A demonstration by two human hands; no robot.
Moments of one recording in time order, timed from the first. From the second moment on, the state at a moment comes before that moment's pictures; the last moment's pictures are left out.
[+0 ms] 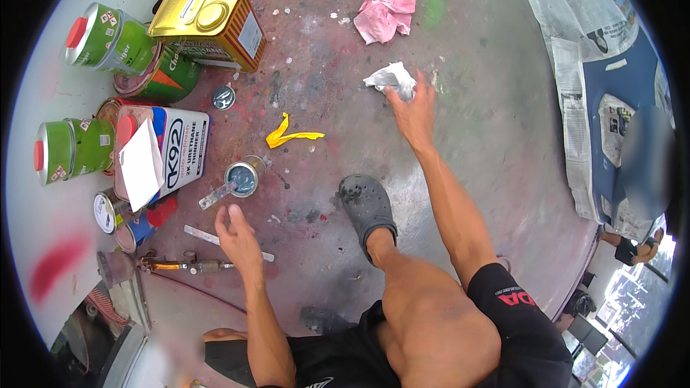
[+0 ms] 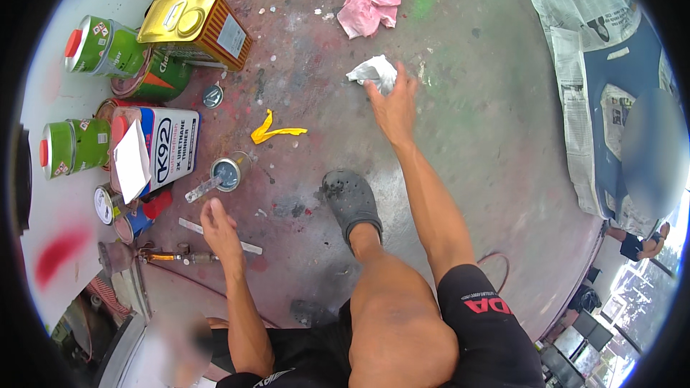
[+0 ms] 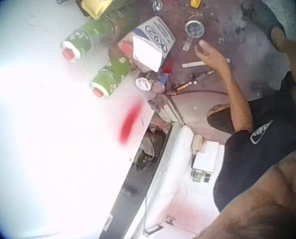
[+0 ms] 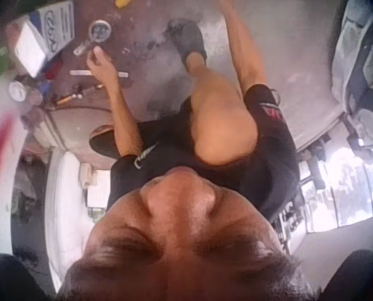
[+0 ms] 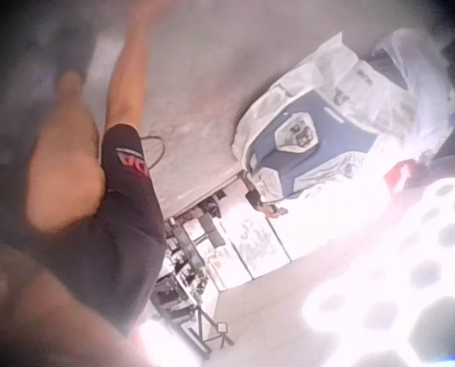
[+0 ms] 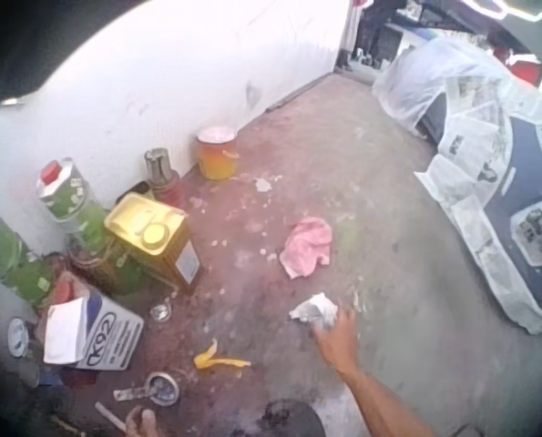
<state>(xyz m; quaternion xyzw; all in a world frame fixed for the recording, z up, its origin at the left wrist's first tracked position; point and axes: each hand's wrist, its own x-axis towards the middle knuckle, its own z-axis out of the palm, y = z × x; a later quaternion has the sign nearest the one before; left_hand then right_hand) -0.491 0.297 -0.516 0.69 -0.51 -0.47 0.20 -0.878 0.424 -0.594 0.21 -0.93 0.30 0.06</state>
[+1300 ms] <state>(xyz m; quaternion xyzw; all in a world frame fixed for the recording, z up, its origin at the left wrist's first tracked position) -0.526 0.435 -0.354 0.64 -0.33 -0.69 -0.09 -0.726 0.545 -0.388 -0.13 -0.80 0.40 -0.42</state>
